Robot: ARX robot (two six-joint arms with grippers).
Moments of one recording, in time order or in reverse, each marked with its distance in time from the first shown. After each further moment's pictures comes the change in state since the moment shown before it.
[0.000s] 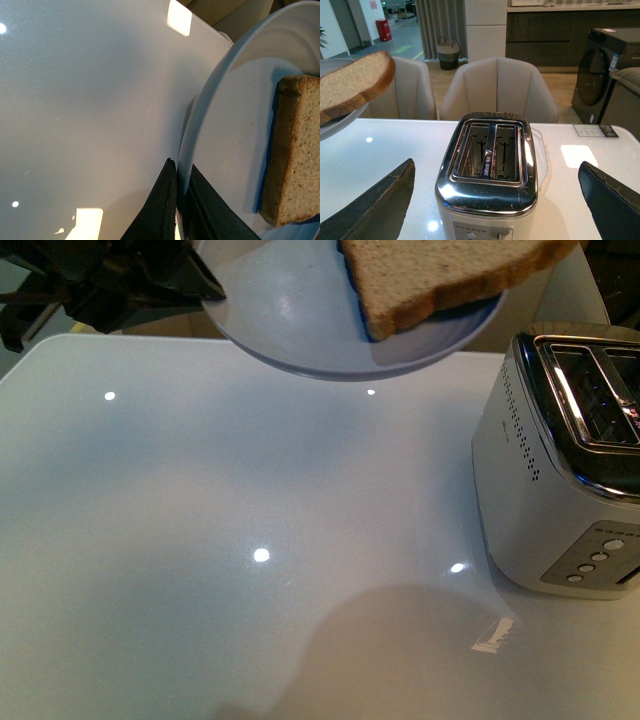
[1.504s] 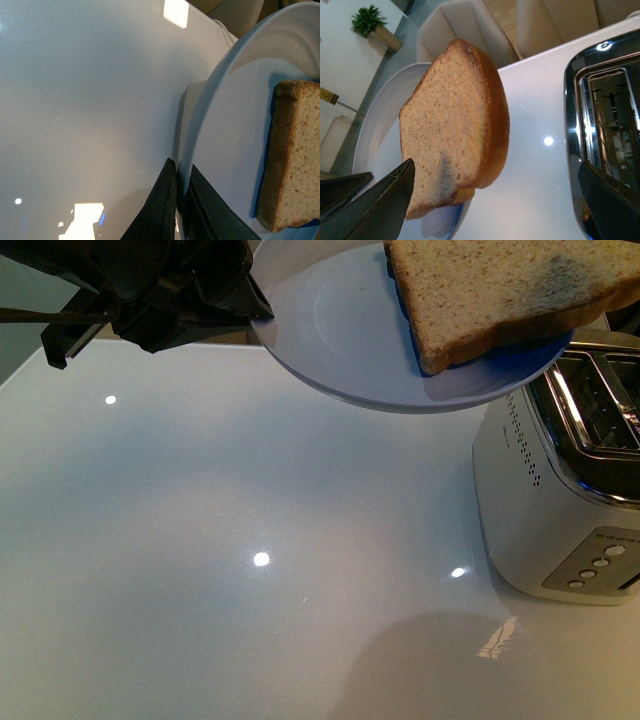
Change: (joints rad) left arm -0.036 -0.013 0.000 -0.016 -0.008 -0.001; right arm 0.185 1.286 0.528 0.431 -0.125 0.564
